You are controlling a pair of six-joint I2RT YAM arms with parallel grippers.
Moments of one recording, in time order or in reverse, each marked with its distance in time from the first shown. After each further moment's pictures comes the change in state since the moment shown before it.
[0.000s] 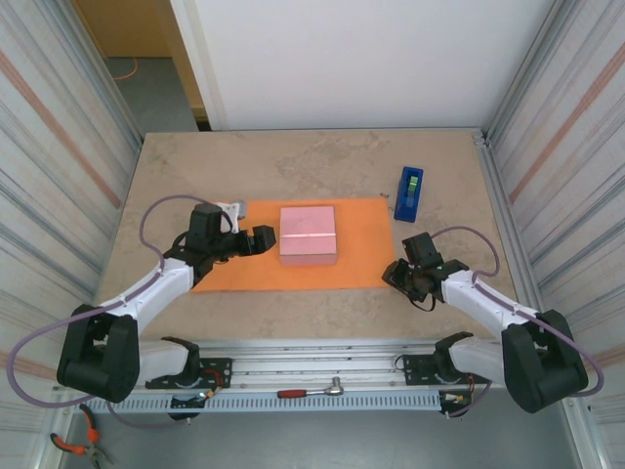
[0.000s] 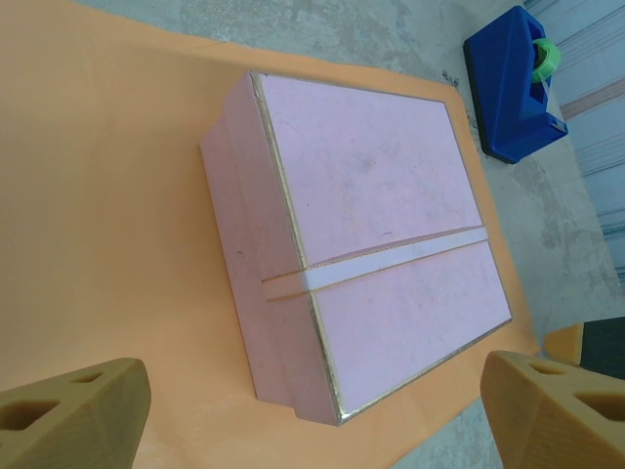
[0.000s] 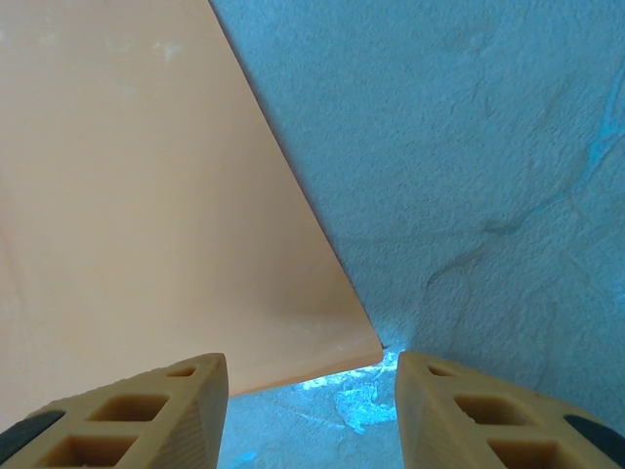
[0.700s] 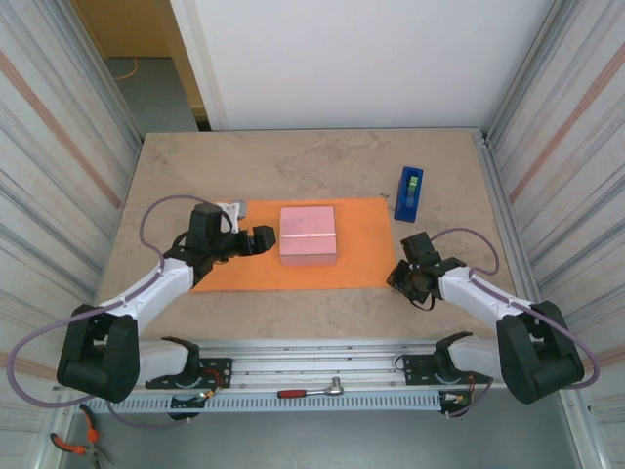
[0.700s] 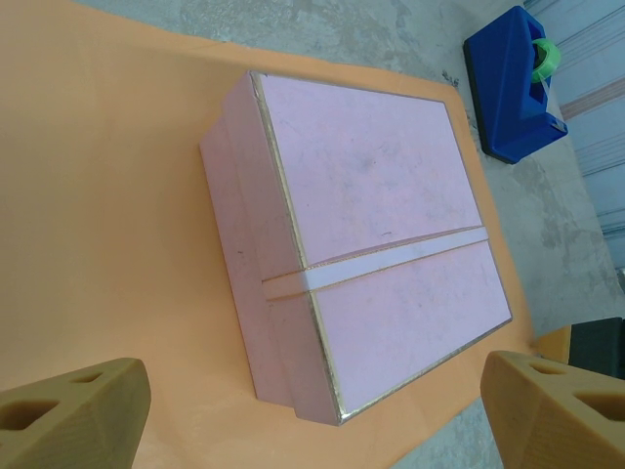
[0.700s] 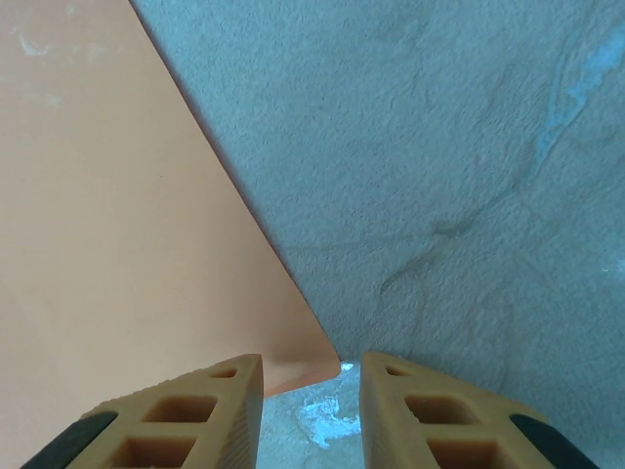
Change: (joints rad) left arm 0.000 0.000 0.000 0.000 0.000 0.000; right arm -0.003 0.047 0.008 -0.014 0.018 0.027
